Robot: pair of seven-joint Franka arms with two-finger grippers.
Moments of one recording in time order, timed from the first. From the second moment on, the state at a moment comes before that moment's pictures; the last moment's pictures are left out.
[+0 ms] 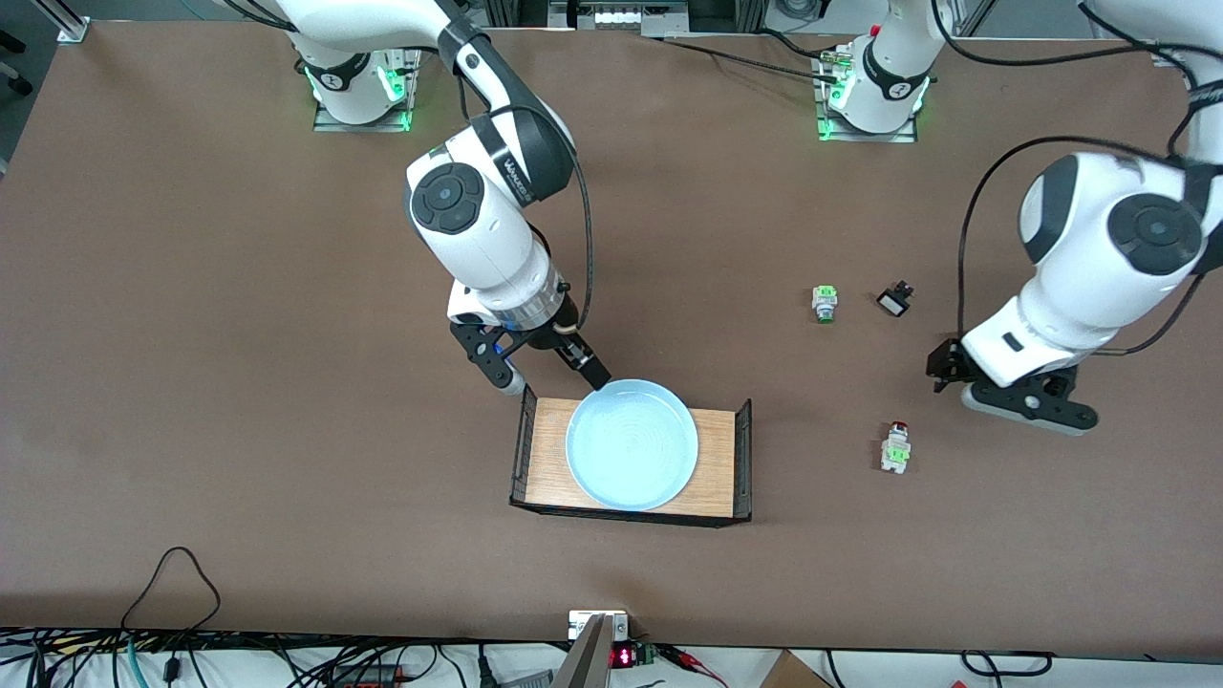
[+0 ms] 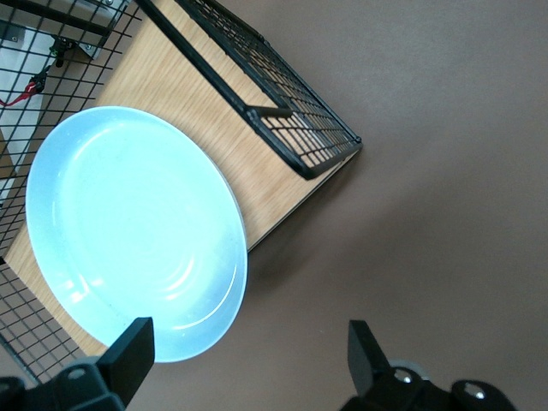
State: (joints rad) left arm 0.20 0.29 -0.33 -1.70 0.23 2.09 0.08; right arm 0.68 0.64 -0.08 -1.33 0.22 2.27 1.36
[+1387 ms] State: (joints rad) left arm 0.25 0.23 -0.29 -1.32 0.01 1.55 0.04; right arm 0.67 0.71 -0.09 -1.32 0.22 2.39 1.36
